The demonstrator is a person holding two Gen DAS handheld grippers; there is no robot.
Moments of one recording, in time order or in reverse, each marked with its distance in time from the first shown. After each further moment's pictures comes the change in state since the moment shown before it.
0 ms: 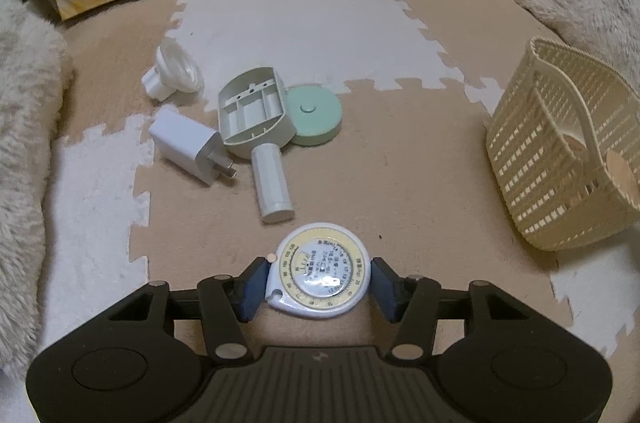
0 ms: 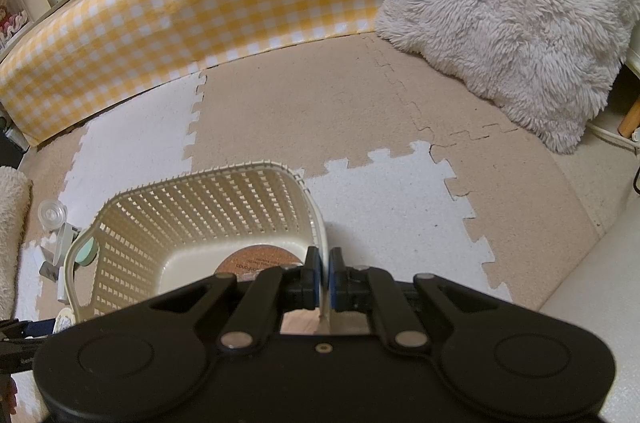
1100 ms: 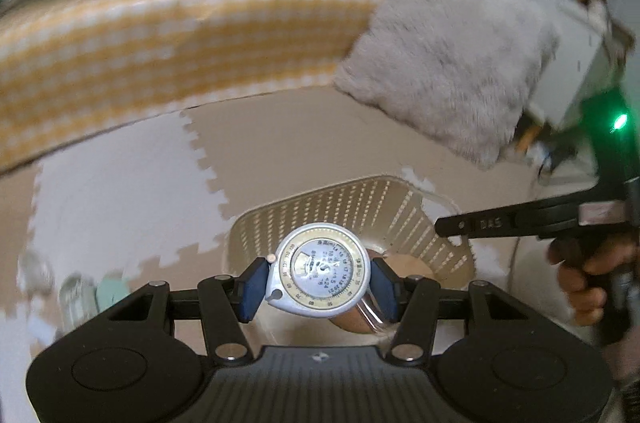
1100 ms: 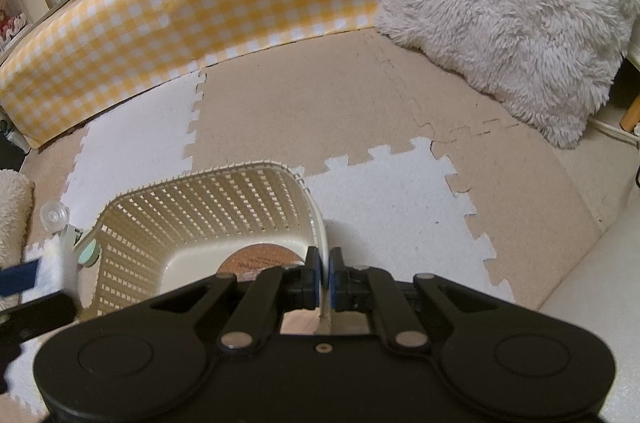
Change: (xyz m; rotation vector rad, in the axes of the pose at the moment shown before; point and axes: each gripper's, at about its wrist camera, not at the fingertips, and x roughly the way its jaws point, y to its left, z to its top) left arm -0.079 -0.146 0.064 0.257 -0.245 -0.260; right arm 0.000 -0.002 0.002 0.012 0.017 0.009
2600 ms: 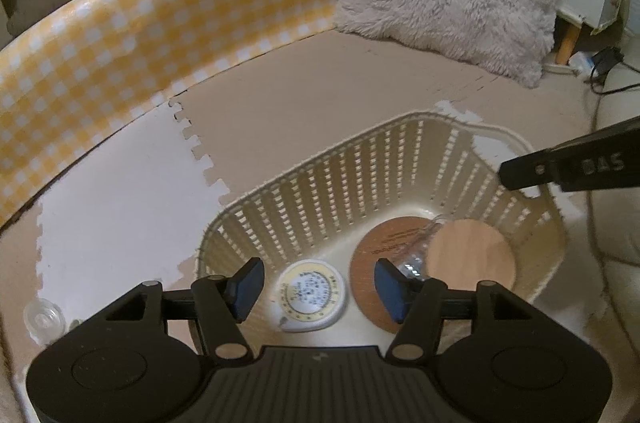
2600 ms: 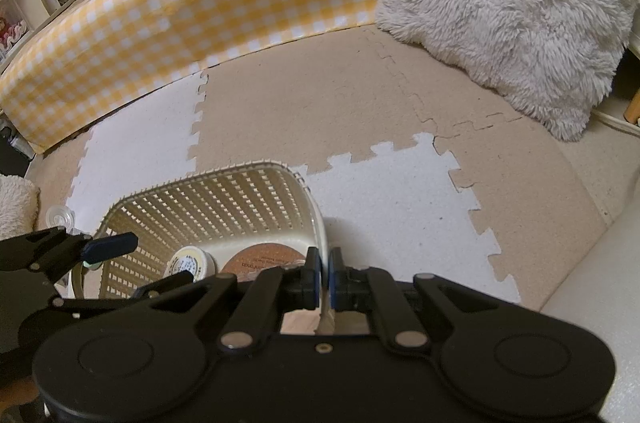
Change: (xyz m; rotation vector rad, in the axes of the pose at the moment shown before) left arm 0.069 -0.018 -0.001 0.166 0.119 0.136; right arm 0.000 -0.004 0.001 0.021 0.006 0.021
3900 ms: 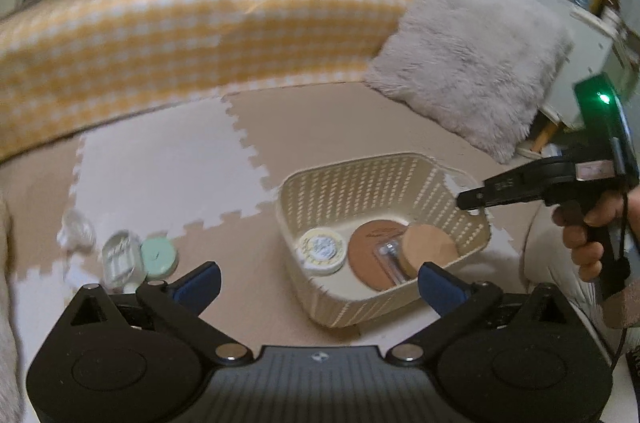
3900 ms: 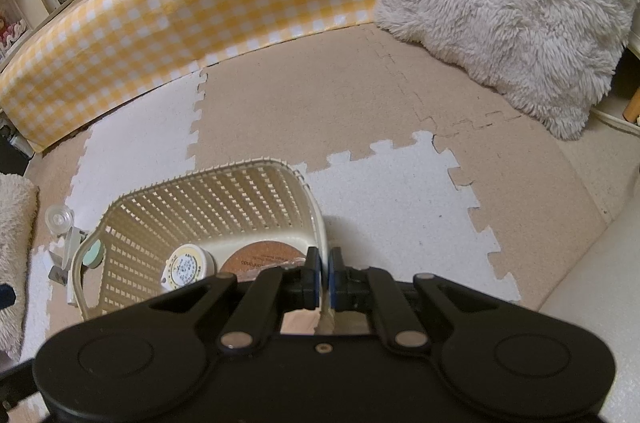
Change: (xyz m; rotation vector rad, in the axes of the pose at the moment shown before) left arm -0.105 0.052 -0.065 -0.280 -0.130 -0.088; right arm 0.000 0.000 0.000 0.000 0.004 -0.003
